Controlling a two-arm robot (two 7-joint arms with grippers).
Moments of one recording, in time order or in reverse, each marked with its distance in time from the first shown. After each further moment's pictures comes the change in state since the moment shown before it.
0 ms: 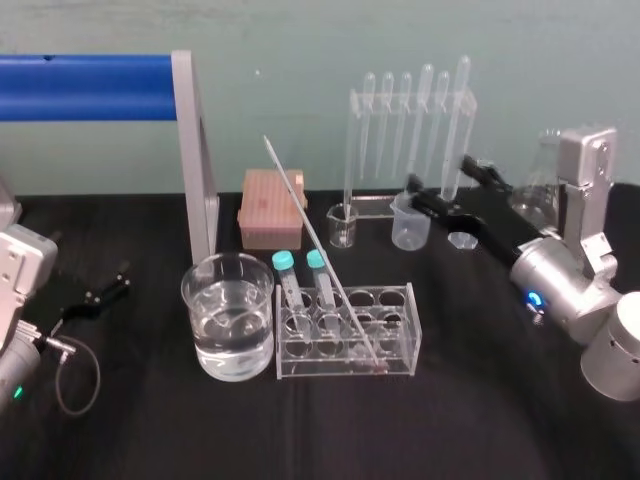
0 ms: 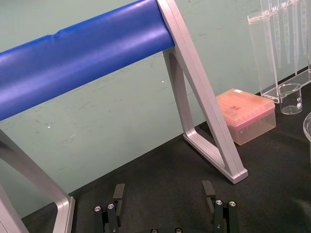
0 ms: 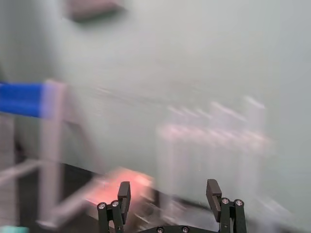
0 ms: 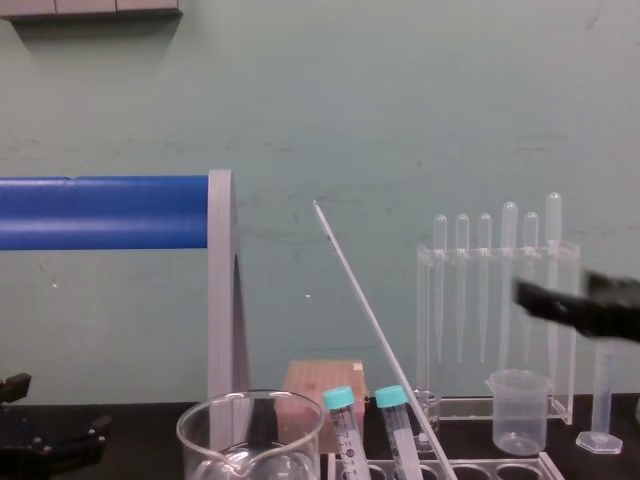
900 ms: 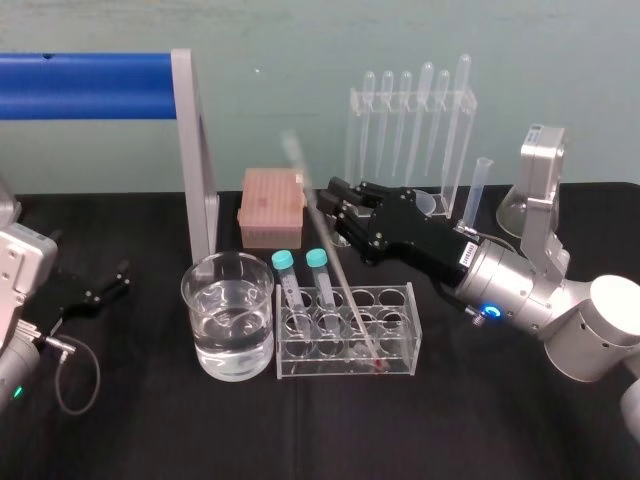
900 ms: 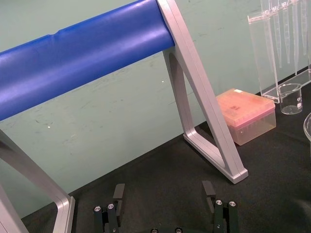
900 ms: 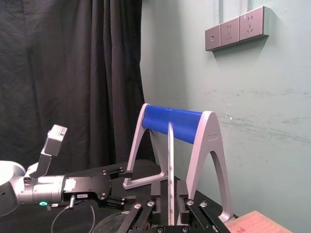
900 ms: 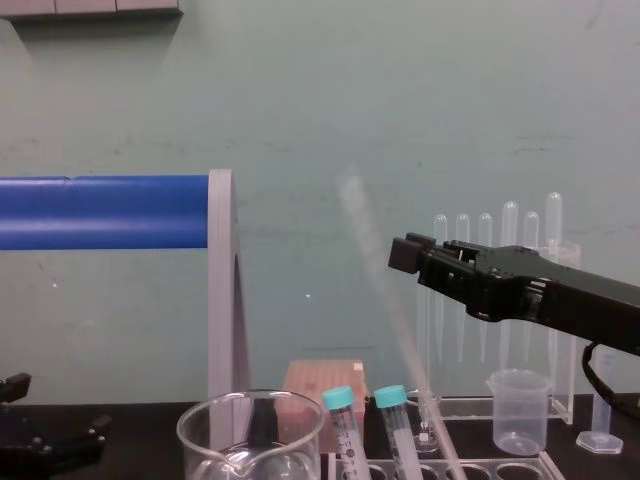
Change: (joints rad) left arm 0.000 0.000 0.000 0.000 0.000 0.000 0.000; right arm 0.081 0.008 -0.131 0.022 0.144 -0.098 0.471
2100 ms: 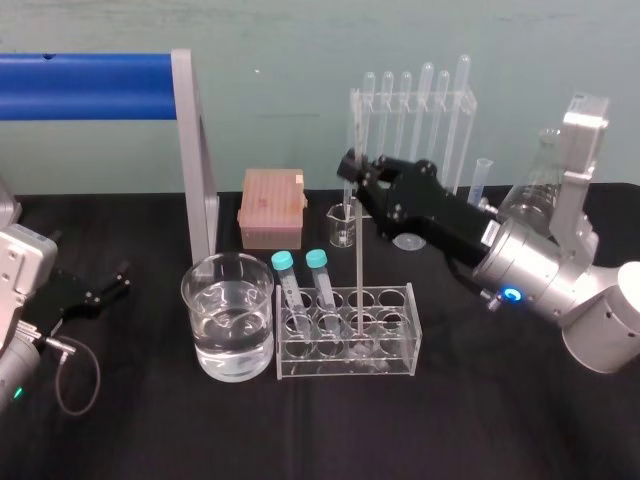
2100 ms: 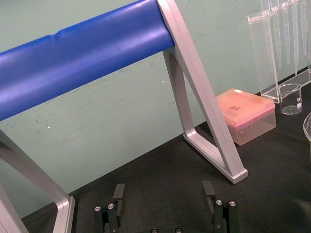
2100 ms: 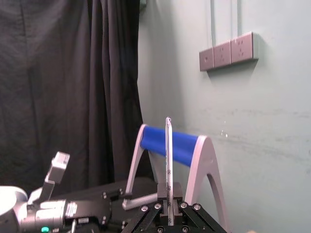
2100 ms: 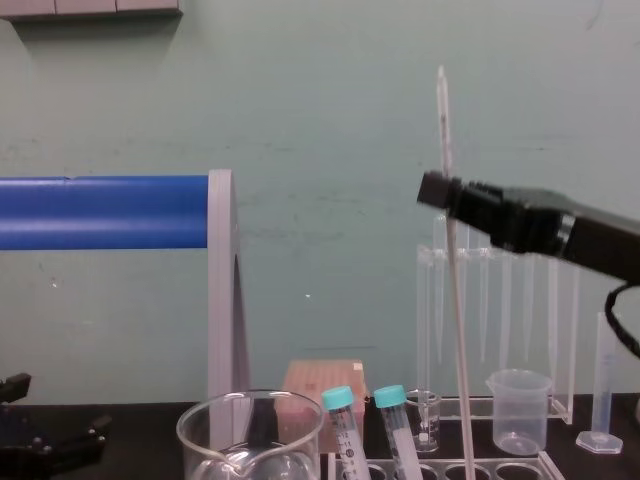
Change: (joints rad) left arm 0.000 0.000 0.000 0.000 0.000 0.000 0.000; right arm -0.026 0.039 0.036 -0.108 0.062 0.034 -0.035
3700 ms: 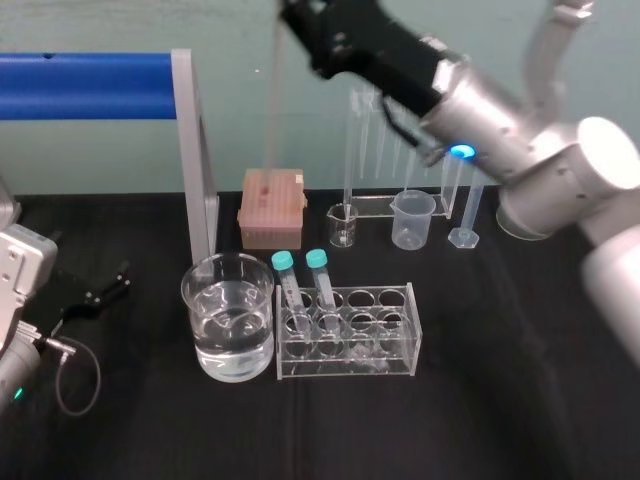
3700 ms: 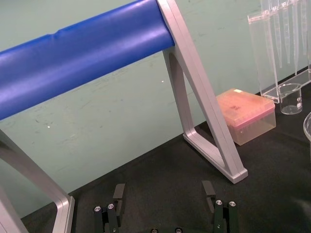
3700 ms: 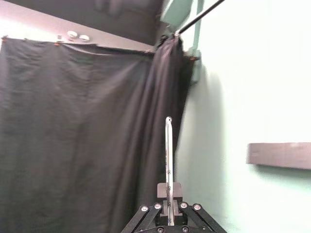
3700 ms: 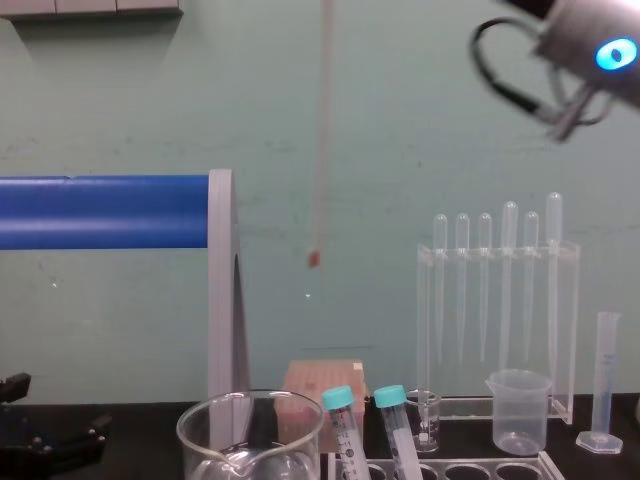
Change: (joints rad) left arm 0.000 0.000 0.000 0.000 0.000 0.000 0.000; right arm 0.268 -0.160 -0.019 0.030 0.054 -0.037 0.119
